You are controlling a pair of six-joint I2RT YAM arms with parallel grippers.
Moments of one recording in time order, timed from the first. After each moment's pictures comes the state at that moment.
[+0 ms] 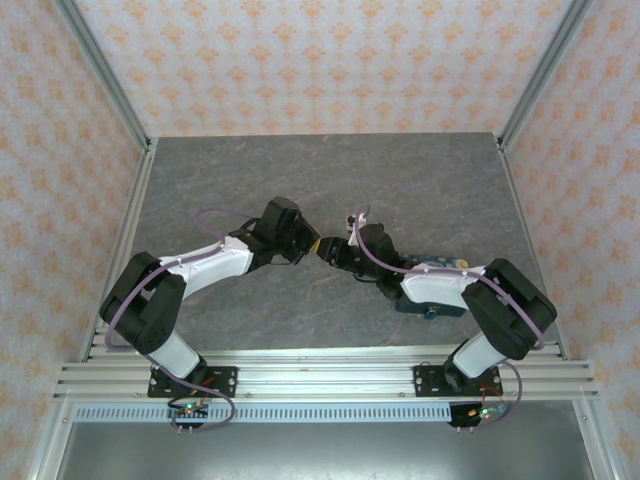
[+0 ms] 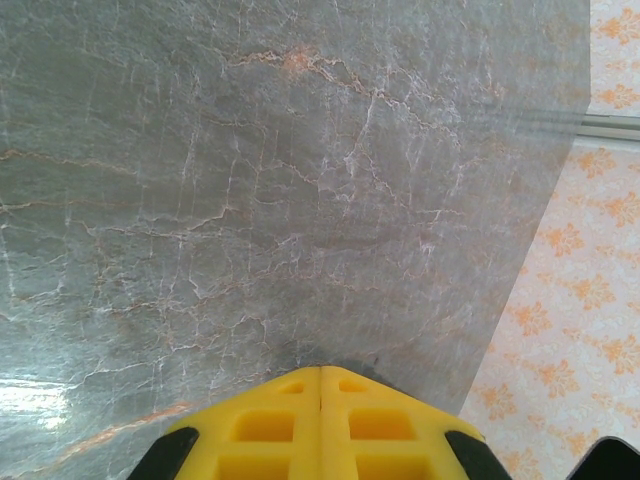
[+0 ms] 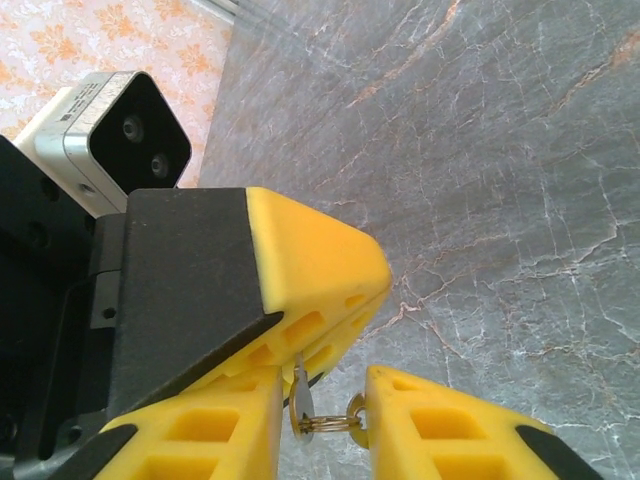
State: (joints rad) left arm -0.56 1.59 0.92 -0.07 0.18 -1.39; right arm 0.73 1.54 0.64 0.49 -0.22 0.95
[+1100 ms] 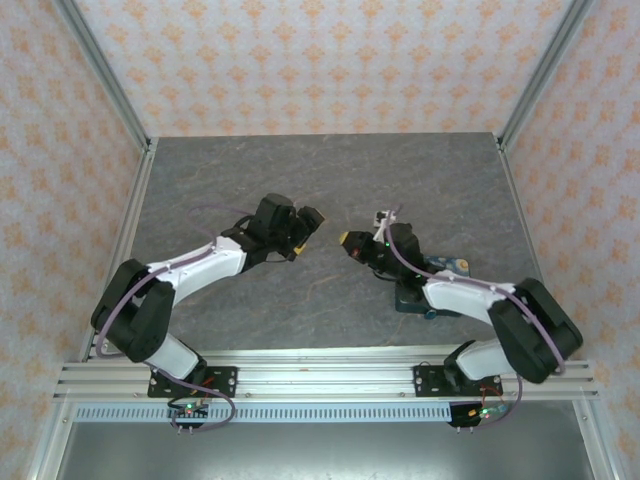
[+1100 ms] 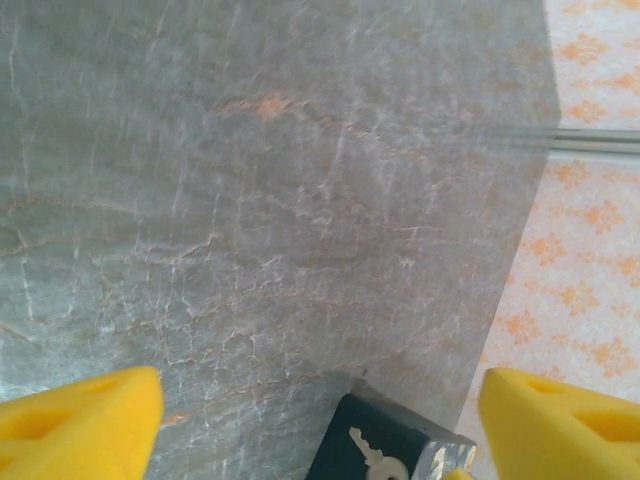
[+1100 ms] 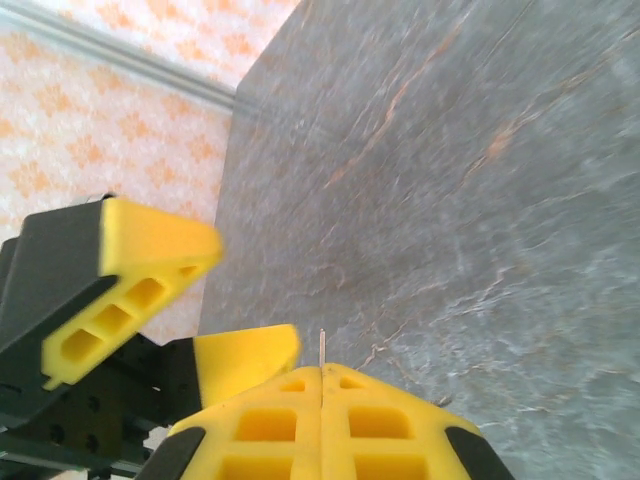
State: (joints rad) left arm -0.53 1.52 0.92 -0.12 0.14 -1.32; right arm 0.58 1.33 0.52 0.45 -0.22 1.02
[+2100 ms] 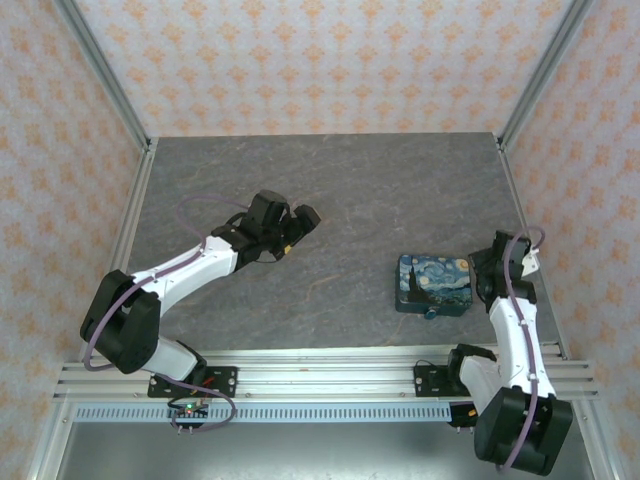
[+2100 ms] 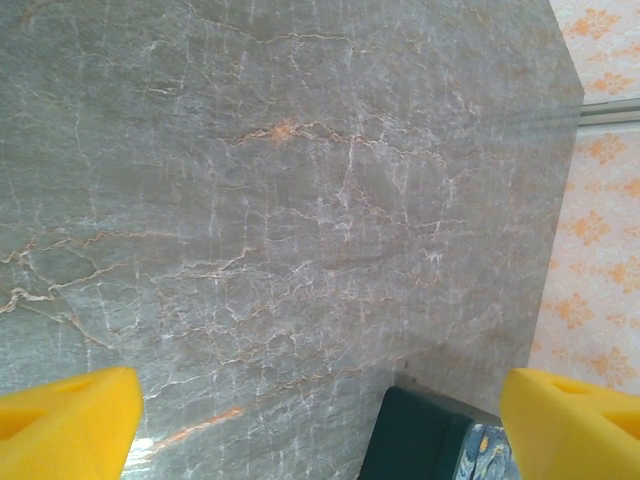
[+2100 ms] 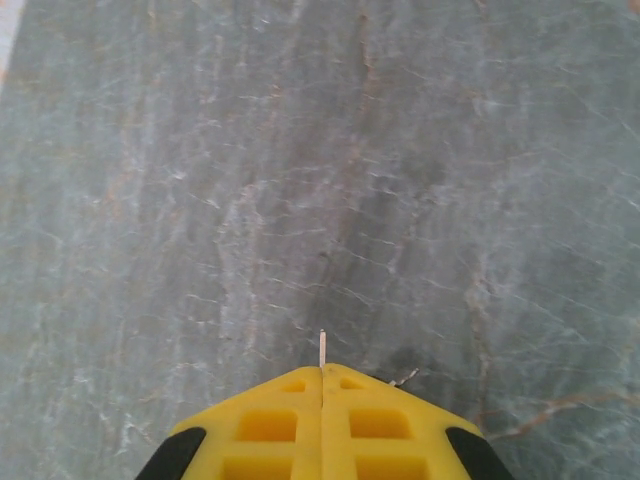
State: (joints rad) left arm -0.52 1.46 0.95 -0.23 0.12 -1.17; right arm -0.26 0.86 0.55 -0.54 0.09 0.95
